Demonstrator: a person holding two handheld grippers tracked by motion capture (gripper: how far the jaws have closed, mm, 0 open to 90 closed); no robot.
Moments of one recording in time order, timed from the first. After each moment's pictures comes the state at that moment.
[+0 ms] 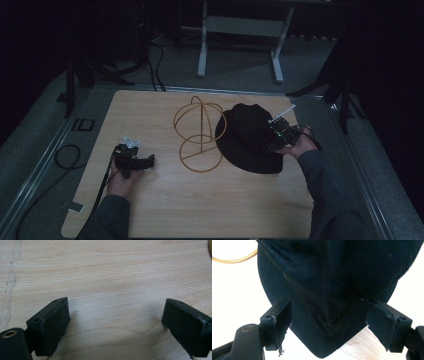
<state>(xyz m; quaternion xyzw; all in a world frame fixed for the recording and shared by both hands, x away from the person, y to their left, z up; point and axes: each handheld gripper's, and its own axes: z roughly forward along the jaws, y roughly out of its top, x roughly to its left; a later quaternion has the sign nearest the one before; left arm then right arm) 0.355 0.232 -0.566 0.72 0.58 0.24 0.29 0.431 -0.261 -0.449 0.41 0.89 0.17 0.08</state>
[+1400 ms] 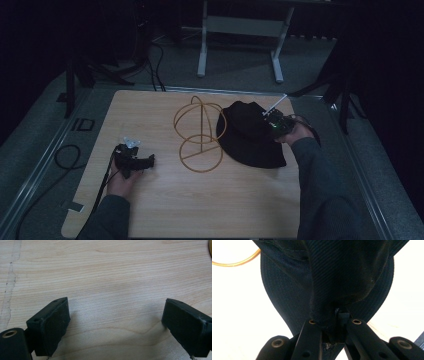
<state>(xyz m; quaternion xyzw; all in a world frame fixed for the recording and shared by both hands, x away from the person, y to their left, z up) 0.355 0.232 -0.566 0.72 0.58 0.24 0.29 0.454 -0.247 -0.432 0.39 0.91 0.14 0.08</state>
